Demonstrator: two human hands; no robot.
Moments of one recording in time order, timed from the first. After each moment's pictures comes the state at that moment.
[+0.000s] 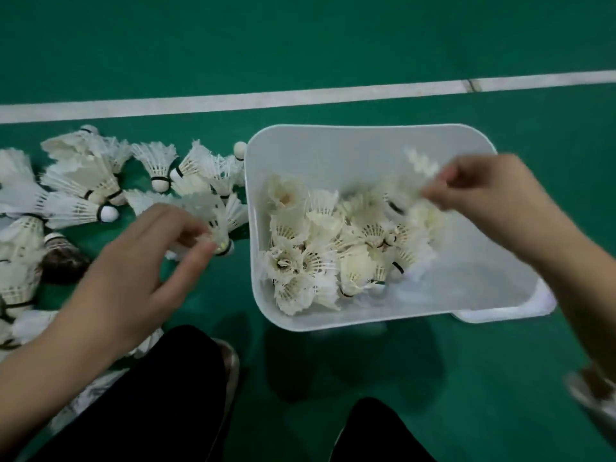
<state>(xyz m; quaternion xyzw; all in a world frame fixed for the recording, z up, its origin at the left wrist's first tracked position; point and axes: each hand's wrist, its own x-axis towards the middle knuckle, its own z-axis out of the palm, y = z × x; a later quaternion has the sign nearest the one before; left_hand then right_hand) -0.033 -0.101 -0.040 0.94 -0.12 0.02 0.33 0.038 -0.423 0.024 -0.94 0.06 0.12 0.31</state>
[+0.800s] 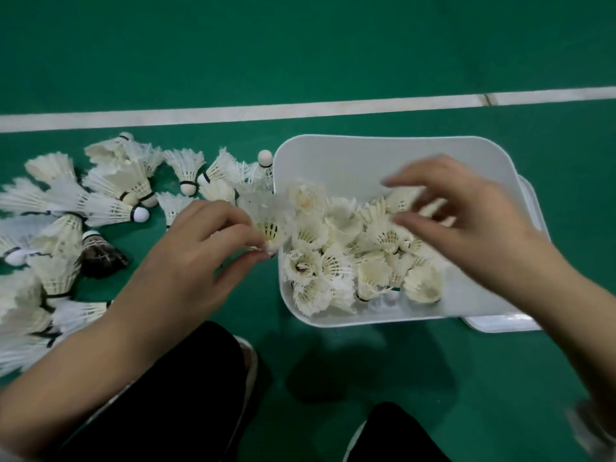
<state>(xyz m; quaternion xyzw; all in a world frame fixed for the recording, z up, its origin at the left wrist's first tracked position) -0.035 -0.116 -0.016 0.94 -0.22 0.10 0.26 0.012 -0.384 0.037 -0.94 -0.15 0.07 0.31</state>
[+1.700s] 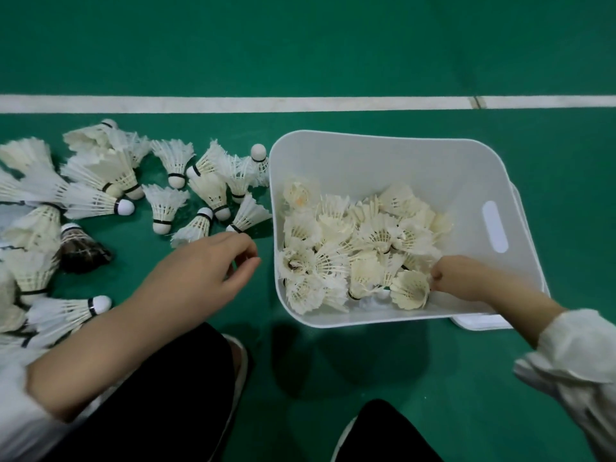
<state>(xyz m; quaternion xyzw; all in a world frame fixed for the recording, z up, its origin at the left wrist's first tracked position) -0.028 -0.112 -0.063 0.94 -0.13 -0.12 0.28 0.024 -0.473 -0.093 -0.89 0.00 0.43 -0.11</state>
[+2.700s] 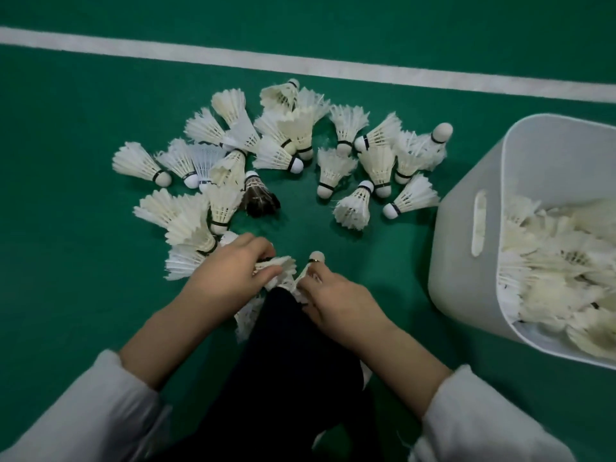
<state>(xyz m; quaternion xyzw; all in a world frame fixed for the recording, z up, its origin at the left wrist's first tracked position) -0.111 0.049 -0.116 0.94 0.10 -0.21 0.24 -0.077 -0.129 -0.131 -0.86 -0.38 0.32 0.13</state>
